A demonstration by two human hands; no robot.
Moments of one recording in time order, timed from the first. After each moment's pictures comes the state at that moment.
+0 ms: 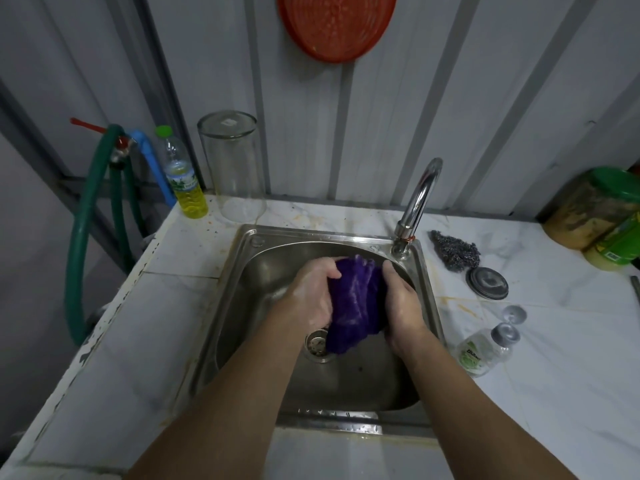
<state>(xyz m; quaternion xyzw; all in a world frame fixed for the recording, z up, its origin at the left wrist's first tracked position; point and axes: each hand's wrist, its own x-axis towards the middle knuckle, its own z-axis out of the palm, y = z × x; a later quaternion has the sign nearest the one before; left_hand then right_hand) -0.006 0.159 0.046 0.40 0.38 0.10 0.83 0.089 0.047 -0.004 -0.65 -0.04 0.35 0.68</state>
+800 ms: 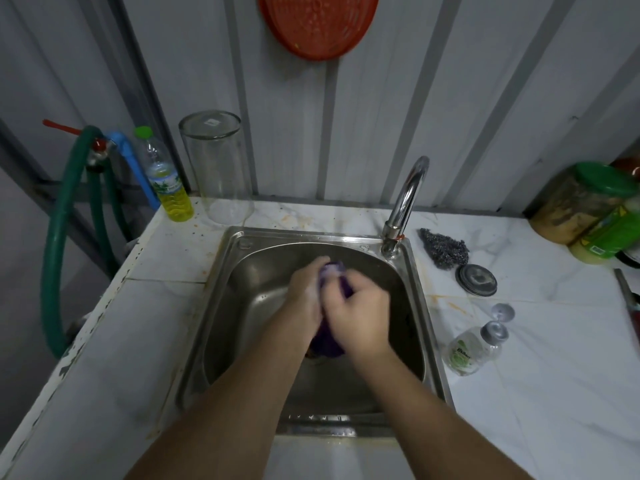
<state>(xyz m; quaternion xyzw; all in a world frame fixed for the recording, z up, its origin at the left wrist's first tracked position) 0.011 0.155 0.032 0.37 0.43 0.14 0.81 0.041 0.068 0.019 -0.80 -0.29 -0.01 0.53</state>
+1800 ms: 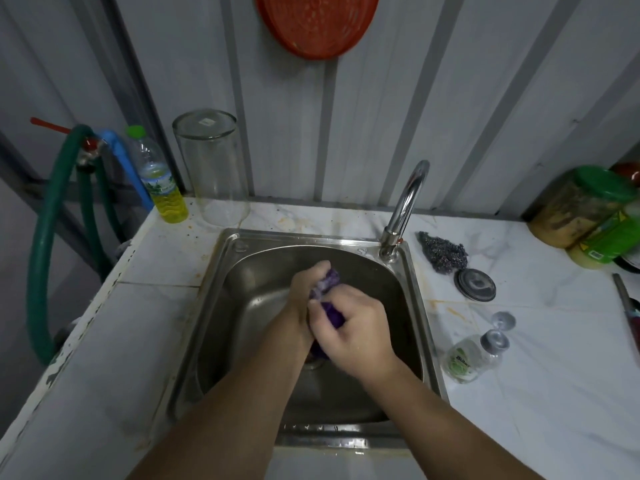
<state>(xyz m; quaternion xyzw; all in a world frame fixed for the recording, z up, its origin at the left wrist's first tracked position) 0.017 0.162 0.030 0.38 0.44 0.13 0.80 0.040 0.053 0.016 -0.71 -0.49 -0.05 0.50</state>
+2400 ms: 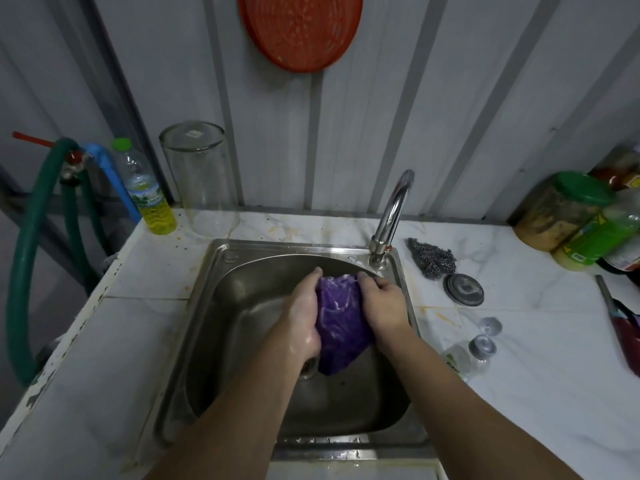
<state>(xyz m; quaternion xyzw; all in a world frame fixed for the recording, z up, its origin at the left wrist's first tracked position) 0.025 0.146 0.029 0.33 0.42 0.04 0.85 0.122 0.058 0.008 -0.80 -0.04 0.27 0.54</state>
